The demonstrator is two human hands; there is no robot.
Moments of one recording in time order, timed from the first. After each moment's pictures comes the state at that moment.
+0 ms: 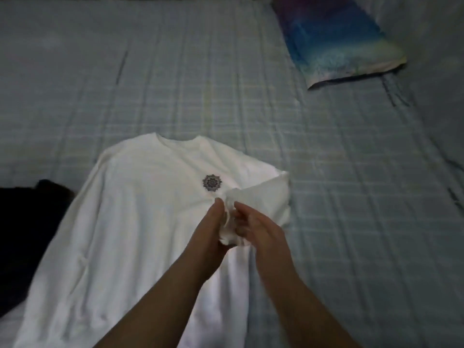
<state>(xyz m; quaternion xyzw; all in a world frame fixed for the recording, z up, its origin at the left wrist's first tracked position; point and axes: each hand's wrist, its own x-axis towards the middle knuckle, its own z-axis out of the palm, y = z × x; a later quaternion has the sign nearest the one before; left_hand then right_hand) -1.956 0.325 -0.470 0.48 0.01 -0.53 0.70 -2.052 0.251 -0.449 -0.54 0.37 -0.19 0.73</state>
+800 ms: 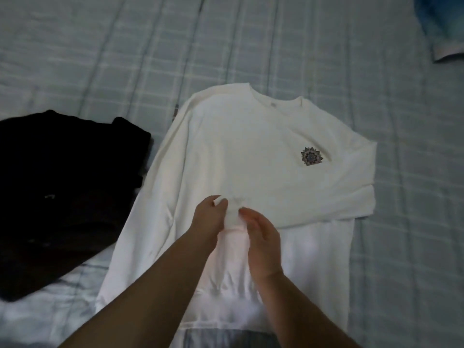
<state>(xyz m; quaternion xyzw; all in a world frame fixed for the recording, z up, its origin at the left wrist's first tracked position) -1.786 0.518 -0.620 0.69 0.13 -0.43 0.57 -1.902 0.452 -0.602 -0.59 0.48 -0.11 0.64</state>
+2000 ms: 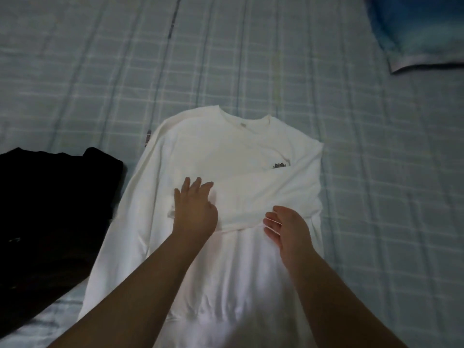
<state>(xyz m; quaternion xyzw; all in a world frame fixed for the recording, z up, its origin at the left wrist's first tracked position) -1.758 0.461 -0.591 0.93 -0.26 -0.19 0.16 -1.901 0.317 -0.574 -0.33 0.62 -0.09 0.70</state>
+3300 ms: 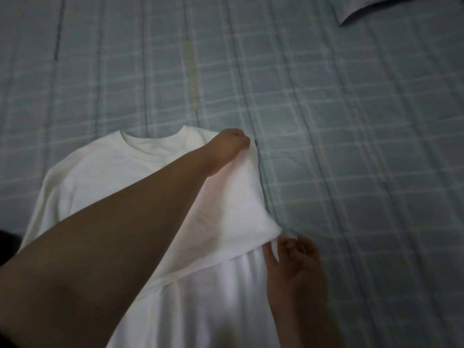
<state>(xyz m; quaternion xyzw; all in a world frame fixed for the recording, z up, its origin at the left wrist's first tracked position) -1.739 0.114 -0.621 0.76 -0.24 -0.47 0.38 -1.996 0.208 -0.638 0.02 0.45 -0.47 0.76</state>
